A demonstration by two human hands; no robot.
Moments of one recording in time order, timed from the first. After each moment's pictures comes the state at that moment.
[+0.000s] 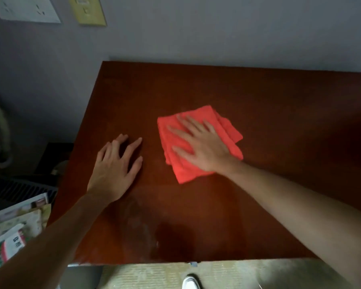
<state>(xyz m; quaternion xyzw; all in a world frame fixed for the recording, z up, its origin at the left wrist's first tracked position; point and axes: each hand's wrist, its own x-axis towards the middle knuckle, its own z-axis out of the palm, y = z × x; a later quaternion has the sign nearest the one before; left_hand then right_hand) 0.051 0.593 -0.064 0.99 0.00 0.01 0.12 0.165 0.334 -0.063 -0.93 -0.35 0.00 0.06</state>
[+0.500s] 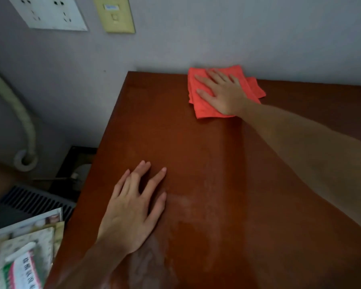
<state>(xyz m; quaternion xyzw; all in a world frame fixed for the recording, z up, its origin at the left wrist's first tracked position) 0.053 0.592 -0.064 0.99 -0.01 0.01 0.12 0.398 0.401 -0.056 -0.95 -0.29 -0.03 0.07</state>
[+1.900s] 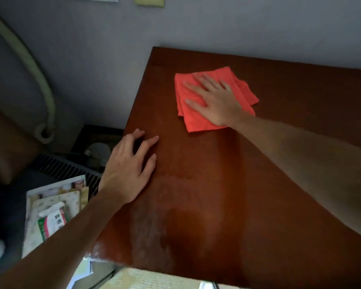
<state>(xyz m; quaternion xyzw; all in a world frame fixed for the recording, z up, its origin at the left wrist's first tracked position) 0.028 0.662 -0.064 0.99 0.03 0.04 0.16 0.272 0.460 -0.056 -0.93 -0.36 0.00 0.07</state>
